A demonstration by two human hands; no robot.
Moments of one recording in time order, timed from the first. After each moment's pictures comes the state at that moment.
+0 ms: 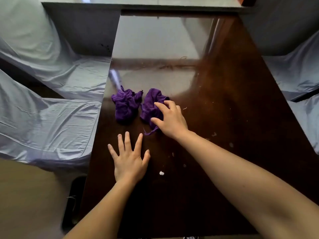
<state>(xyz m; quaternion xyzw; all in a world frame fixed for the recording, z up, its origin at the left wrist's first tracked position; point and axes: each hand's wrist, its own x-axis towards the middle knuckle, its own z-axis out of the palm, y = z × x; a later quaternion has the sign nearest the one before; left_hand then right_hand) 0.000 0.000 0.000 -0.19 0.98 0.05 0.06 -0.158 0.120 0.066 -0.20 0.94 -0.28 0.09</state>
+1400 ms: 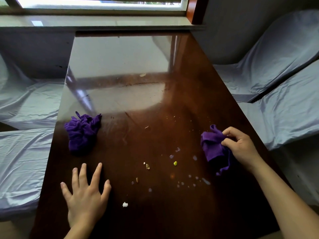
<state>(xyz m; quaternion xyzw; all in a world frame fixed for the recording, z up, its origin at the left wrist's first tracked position) 0.000 0.006 0.005 -0.21 0.97 0.09 -0.01 -0.157 0.427 0.114 0.03 0.89 -0.44 0.07</state>
